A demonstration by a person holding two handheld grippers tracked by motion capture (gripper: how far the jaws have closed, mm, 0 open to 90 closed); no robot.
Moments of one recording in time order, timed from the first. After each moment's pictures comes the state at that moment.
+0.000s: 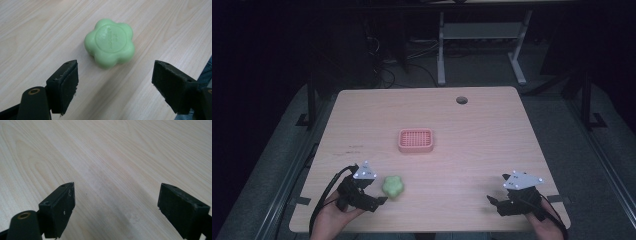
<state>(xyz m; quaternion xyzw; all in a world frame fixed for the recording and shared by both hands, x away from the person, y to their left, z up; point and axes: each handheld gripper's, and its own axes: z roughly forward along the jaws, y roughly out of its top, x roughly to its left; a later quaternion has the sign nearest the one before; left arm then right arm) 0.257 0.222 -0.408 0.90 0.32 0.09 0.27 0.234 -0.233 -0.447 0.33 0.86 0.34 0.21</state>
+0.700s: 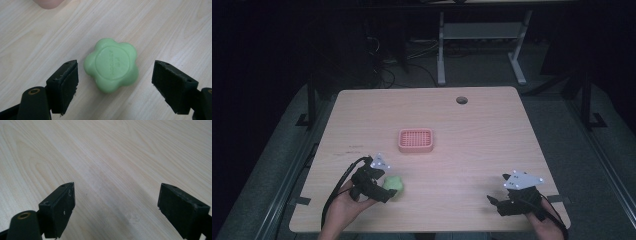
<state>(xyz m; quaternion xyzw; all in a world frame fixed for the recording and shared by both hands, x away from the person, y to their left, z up) 0.282 0.193 -0.409 0.91 0.32 0.08 0.24 0.234 -0.233 -0.447 0.33 0.86 0.34 0.21</state>
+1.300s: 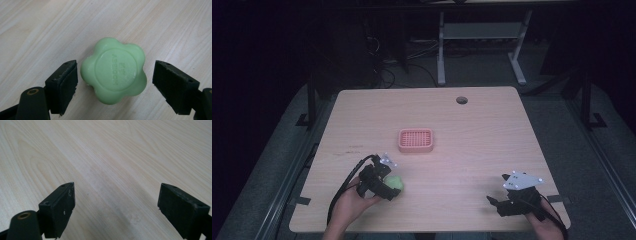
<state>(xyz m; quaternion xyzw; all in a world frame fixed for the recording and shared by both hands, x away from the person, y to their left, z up) 0.296 0.180 -0.425 0.92 0.33 0.05 0.20 0.233 -0.232 -0.447 0.32 0.86 0.34 0.21</state>
